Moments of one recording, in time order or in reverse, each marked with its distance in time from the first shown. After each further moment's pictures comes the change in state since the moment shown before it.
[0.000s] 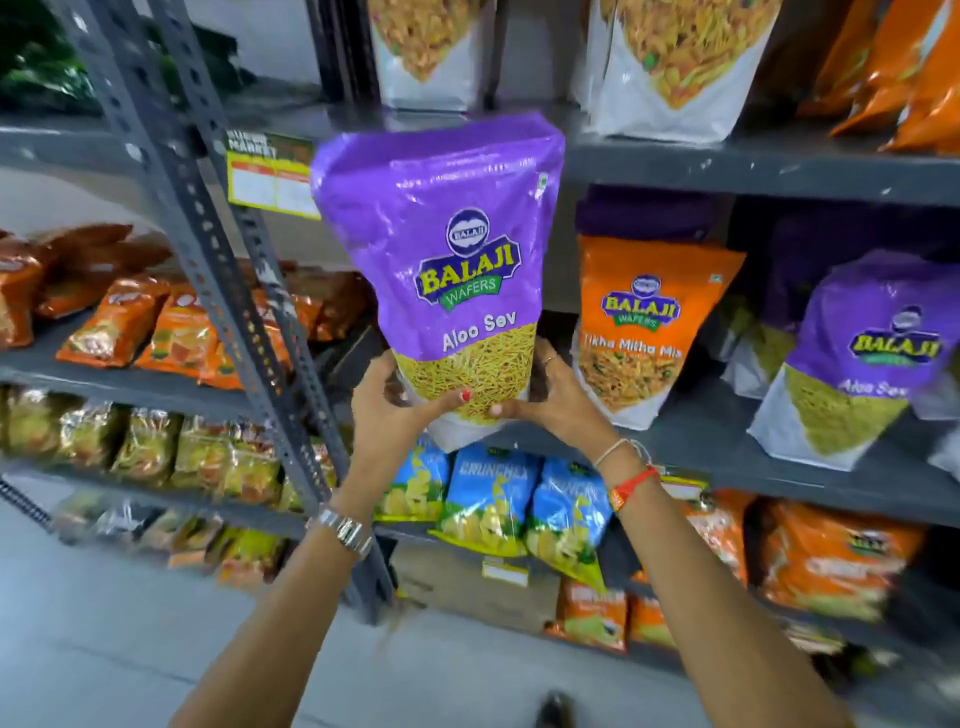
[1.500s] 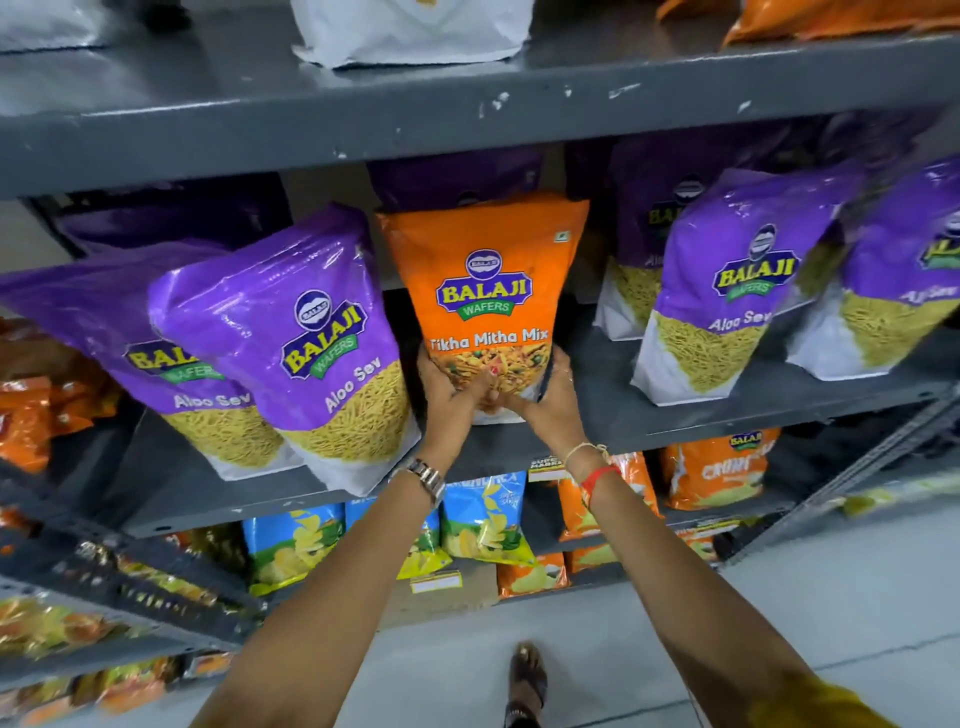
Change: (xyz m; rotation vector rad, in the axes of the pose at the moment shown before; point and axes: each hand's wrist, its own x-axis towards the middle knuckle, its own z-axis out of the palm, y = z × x) left_hand 0.057 -0.100 0.247 -0.121 -0.450 -0.309; right_hand 0.010 0.151 -0.125 -0.058 0.715 0.308
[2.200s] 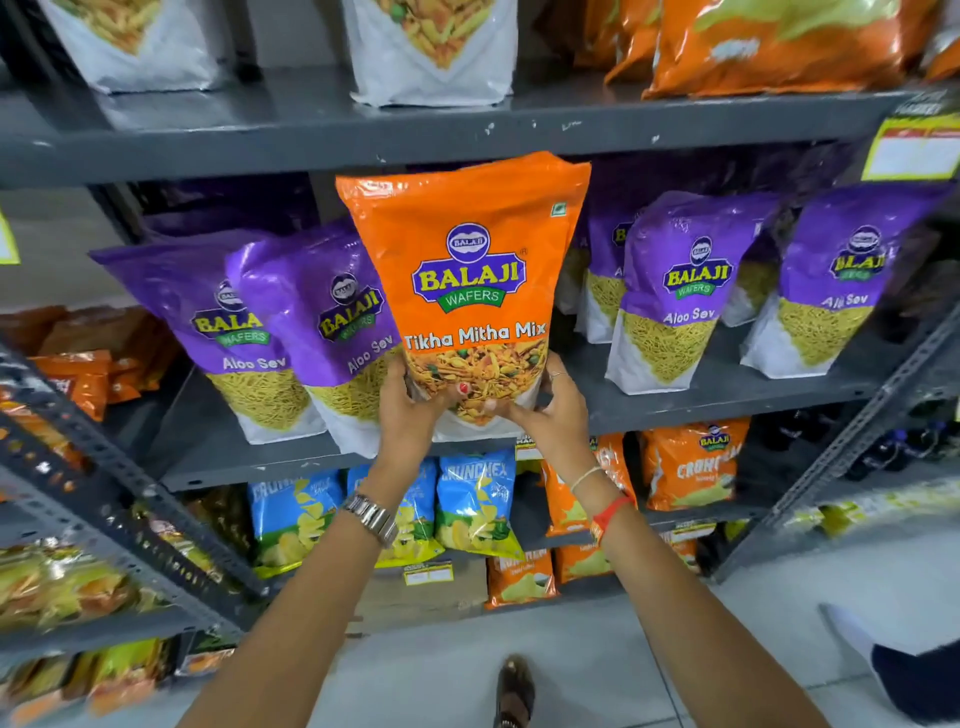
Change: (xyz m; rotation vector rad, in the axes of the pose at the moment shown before) left_hand -0.111 0.068 -0.043 0.063 0.101 0.148; right_hand -0.113 -0.069 -0.031 -0.021 0.028 -0.188
